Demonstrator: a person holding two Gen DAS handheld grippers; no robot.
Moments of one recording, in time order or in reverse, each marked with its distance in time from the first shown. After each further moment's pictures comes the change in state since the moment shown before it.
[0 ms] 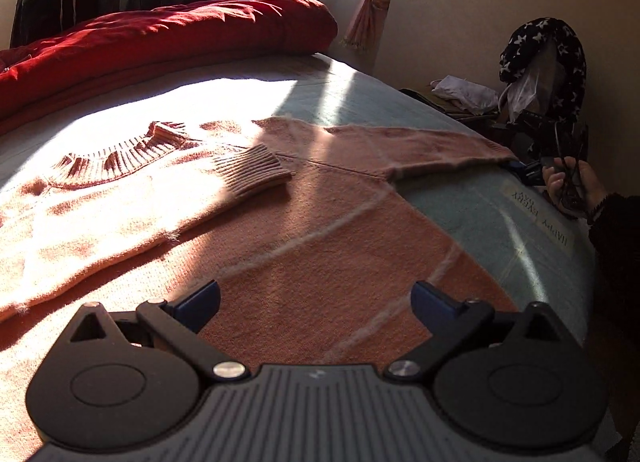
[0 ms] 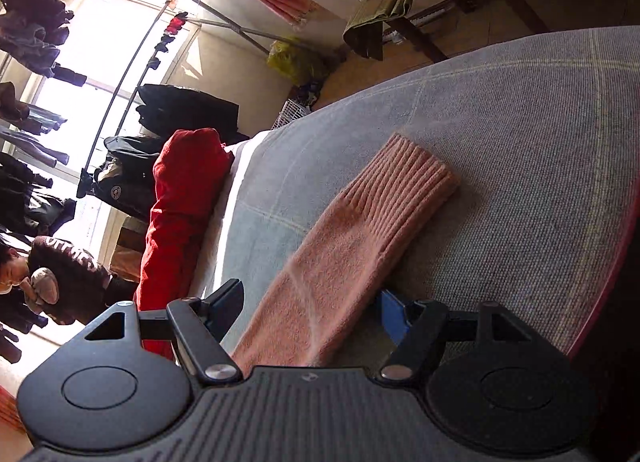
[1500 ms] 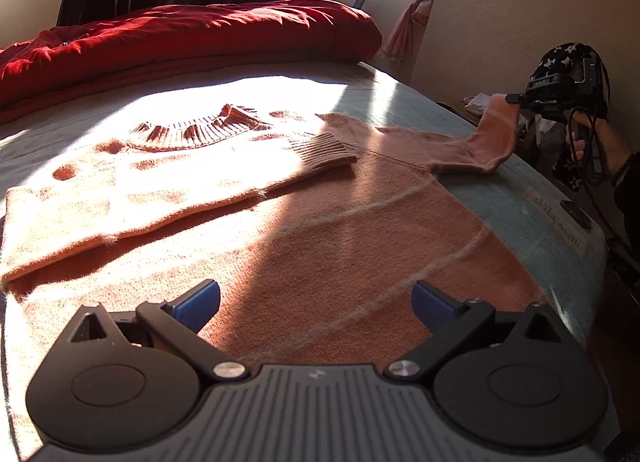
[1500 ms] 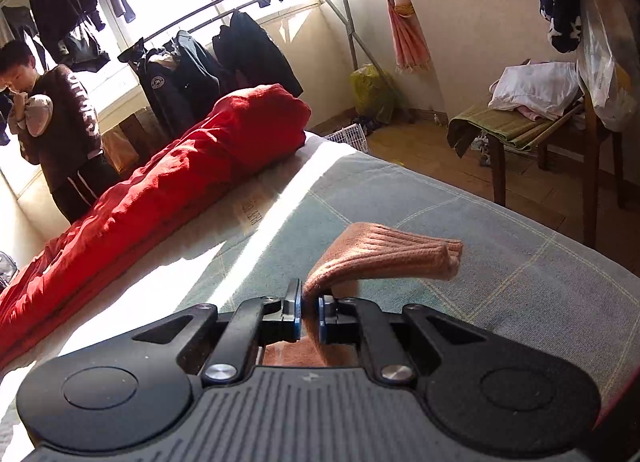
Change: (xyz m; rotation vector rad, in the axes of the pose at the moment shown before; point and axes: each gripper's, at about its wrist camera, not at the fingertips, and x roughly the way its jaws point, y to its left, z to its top) left arm -0.058 0.042 -0.037 -0.088 -0.028 0.074; right arm -0.018 0.175 -0.053 -0.669 -0.016 -0.130
